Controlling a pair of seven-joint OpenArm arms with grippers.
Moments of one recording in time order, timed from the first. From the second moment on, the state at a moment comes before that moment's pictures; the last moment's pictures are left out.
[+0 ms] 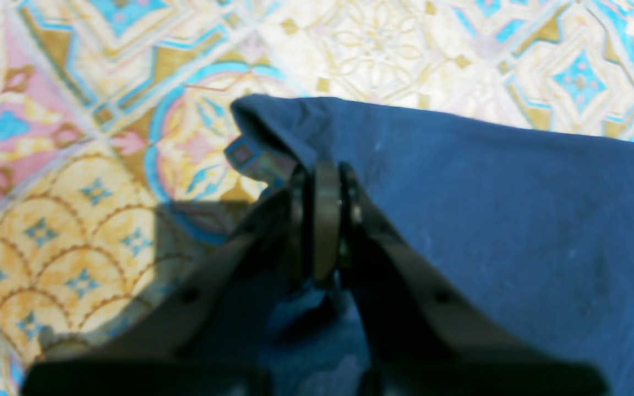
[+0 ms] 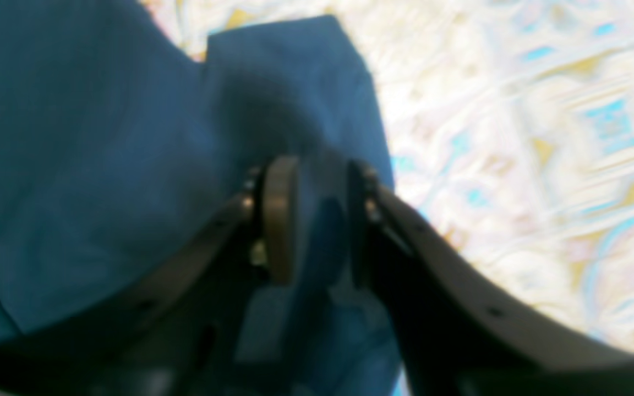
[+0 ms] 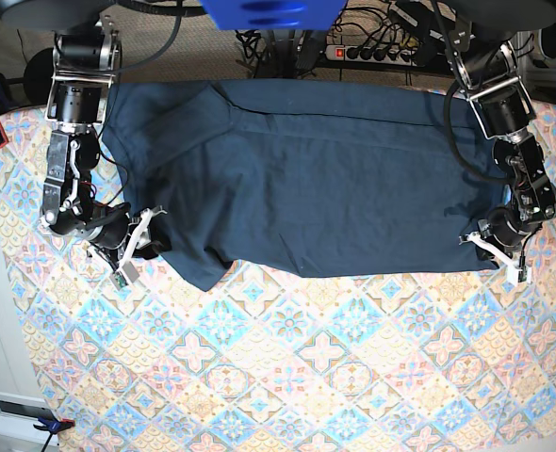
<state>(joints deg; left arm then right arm) -14.4 -20.6 -25.1 63.9 -18.6 -25.2 43.9 11.5 19.1 7.8 73.5 27.5 41.6 -51.0</state>
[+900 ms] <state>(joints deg) -14.4 -20.2 -25.1 63.9 -18.6 -25.3 43.9 18.9 21.2 -5.9 55.1 14.9 40.3 -31.9</state>
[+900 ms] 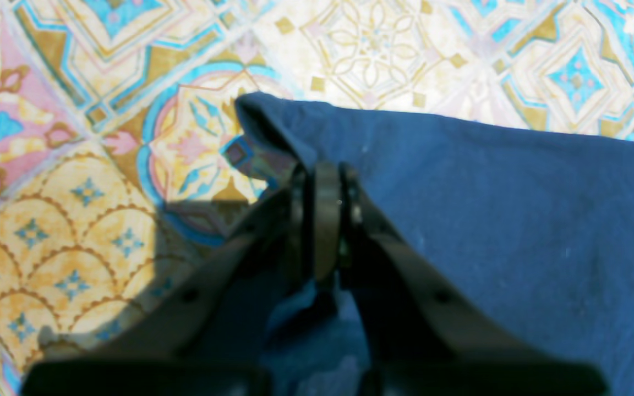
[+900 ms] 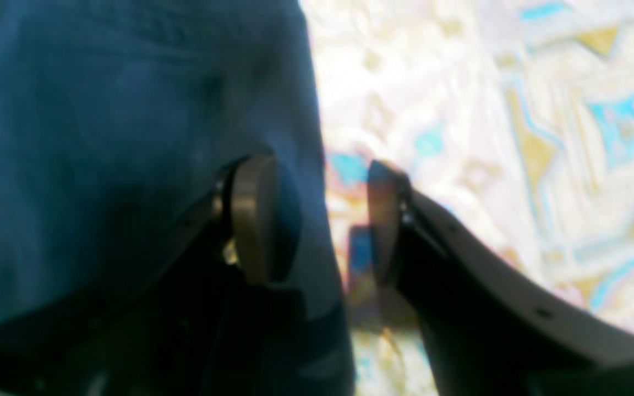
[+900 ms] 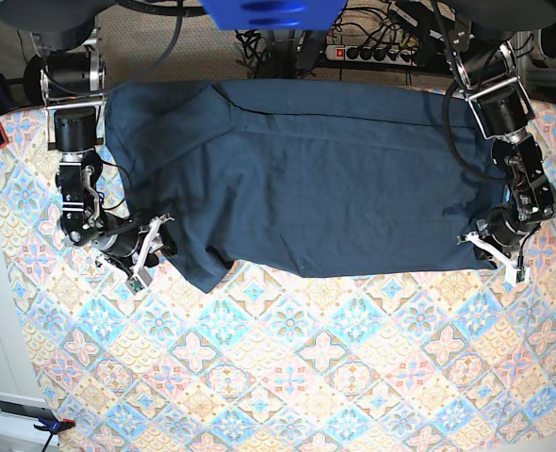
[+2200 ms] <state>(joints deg) -4.2 -20.5 -27.1 74.7 -24.8 -25.5 43.7 -3.2 20.4 9.3 97.3 13.7 41.7 -46.7</state>
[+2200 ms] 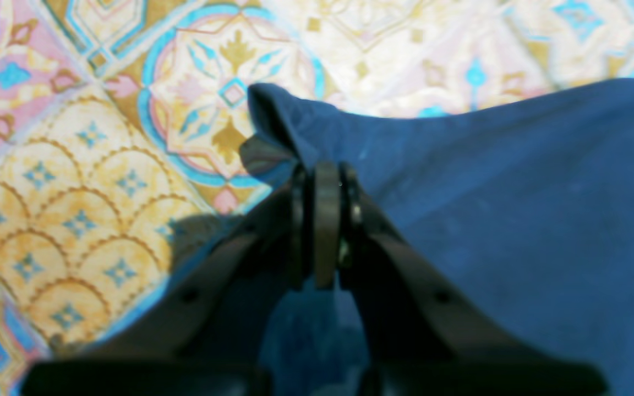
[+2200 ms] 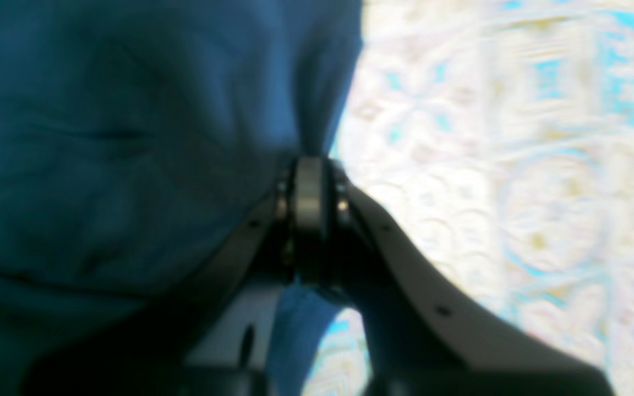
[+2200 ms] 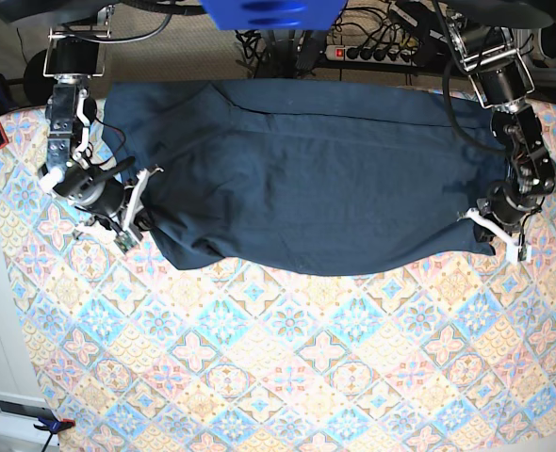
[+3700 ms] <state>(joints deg) 5.7 -21.9 -39.6 82.2 -41.7 -25.4 44.3 -4.8 22.3 24.0 96.9 26.5 43.2 -49.2</state>
